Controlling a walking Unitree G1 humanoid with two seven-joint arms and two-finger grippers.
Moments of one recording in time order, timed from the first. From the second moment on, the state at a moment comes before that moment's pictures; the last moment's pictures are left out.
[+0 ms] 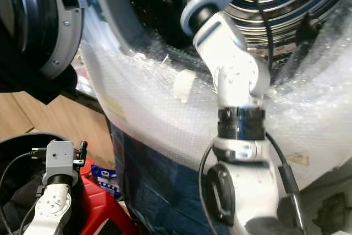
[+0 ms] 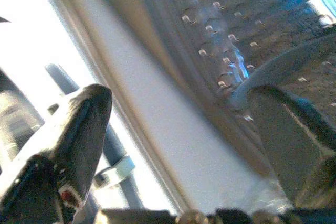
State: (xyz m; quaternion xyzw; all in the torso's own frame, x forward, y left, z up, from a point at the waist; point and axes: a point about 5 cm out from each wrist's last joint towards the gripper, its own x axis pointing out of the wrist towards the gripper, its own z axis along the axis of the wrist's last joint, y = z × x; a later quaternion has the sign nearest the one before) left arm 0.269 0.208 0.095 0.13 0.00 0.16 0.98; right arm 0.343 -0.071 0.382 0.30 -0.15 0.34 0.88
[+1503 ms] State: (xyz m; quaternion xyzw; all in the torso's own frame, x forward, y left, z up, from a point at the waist) left arm 0.271 0.206 0.107 0.13 -0.03 0.15 0.98; right arm 0.239 -0.104 0.058 0.09 0.18 0.48 0.85
